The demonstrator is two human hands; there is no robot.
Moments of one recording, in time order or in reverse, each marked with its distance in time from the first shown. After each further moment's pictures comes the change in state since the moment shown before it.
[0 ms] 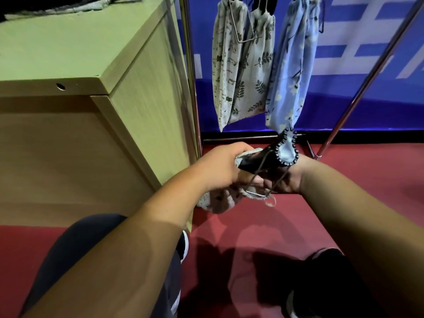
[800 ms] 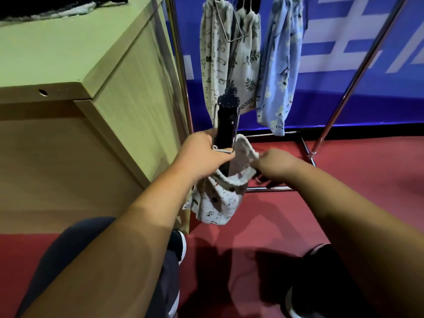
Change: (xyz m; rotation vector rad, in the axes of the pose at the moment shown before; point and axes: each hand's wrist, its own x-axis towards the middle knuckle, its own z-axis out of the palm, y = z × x) left_hand 0.005 0.002 -0.014 -0.030 0.339 -0.096; right_hand 0.032 0.012 -0.027 -0.773 0.243 -0.087
